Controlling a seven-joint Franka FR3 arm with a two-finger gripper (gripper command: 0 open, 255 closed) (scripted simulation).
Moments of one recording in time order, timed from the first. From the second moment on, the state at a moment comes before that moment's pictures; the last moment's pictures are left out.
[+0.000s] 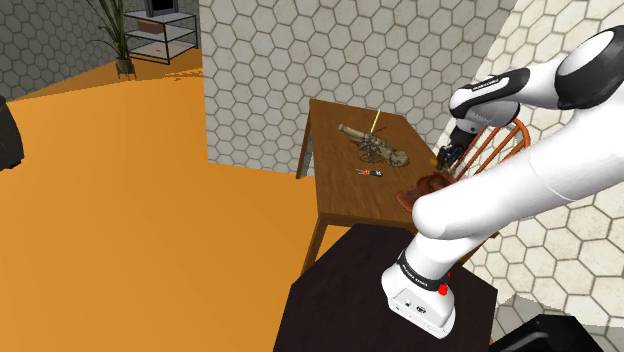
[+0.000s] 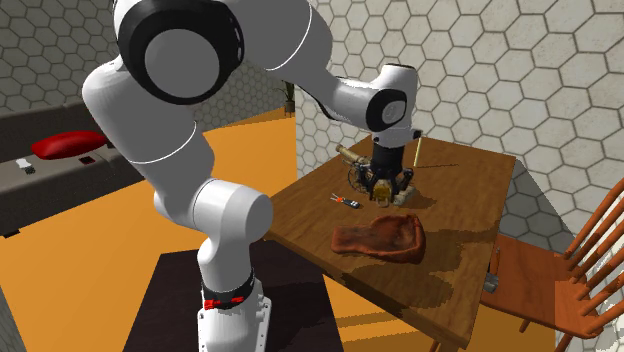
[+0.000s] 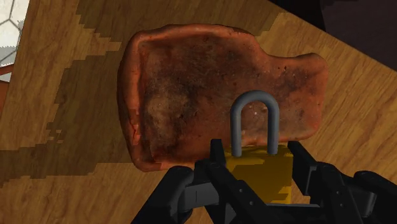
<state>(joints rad) -0.56 -0.40 -0.74 -2.48 -0.32 2.16 -0.67</state>
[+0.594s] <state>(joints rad) -0.54 -0.30 -0.80 -2.54 -0.29 2.30 -0.71</state>
